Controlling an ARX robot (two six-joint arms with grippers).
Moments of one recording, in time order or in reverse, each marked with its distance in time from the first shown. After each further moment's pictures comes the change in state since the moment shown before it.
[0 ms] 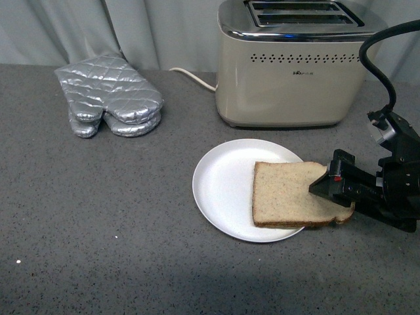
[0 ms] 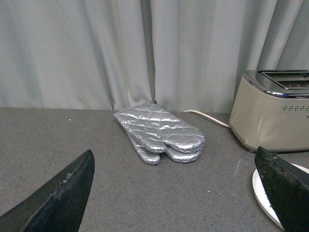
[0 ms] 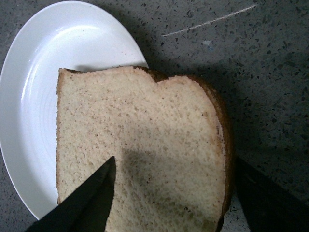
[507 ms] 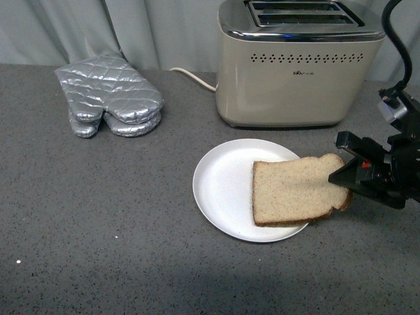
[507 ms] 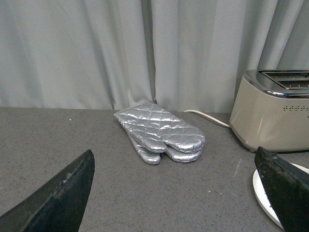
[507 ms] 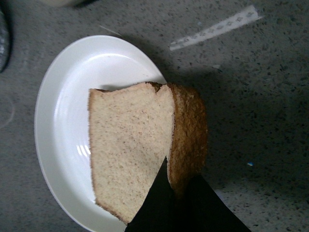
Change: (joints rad) left arm 0.000 0.000 0.000 0.000 0.000 0.000; right arm -0.002 -0.114 0.008 -0.069 -0.031 0.082
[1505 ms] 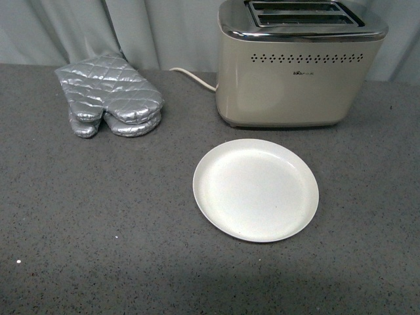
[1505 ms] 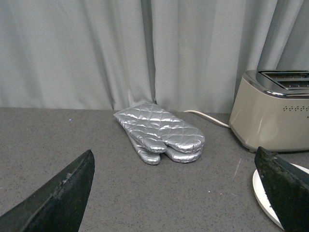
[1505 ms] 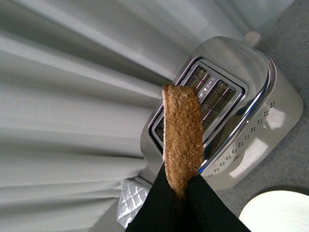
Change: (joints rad) left arm 0.000 0.000 0.000 0.000 0.000 0.000; right arm 0.245 -0.336 0.565 -0.497 0.737 0.763
